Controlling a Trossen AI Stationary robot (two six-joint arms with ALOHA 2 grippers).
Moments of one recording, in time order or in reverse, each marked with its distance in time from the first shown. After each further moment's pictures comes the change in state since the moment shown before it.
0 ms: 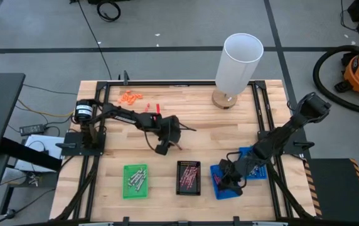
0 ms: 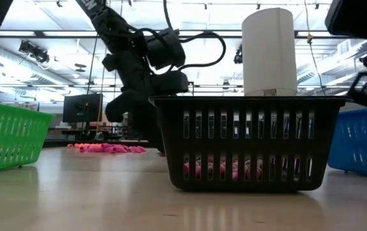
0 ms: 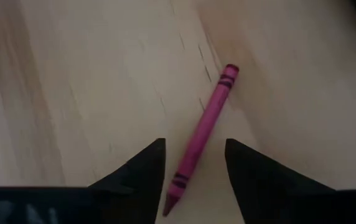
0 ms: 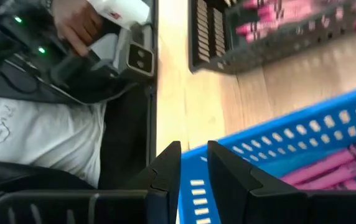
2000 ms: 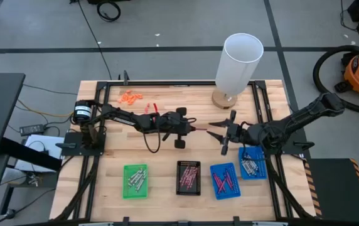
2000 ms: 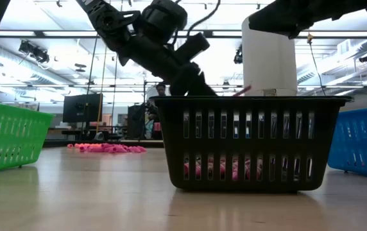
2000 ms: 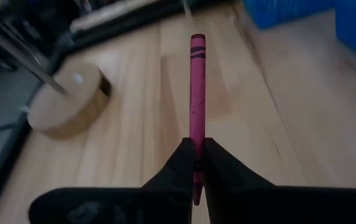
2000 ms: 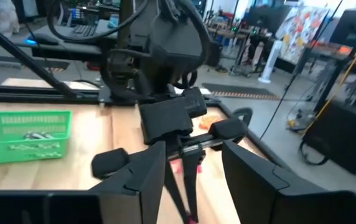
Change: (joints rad) left arm -0.033 -0.013 -0.001 0.539 -0.246 -0.089; right arm -0.280 -0.385 0.000 0.066 0.705 -1.050
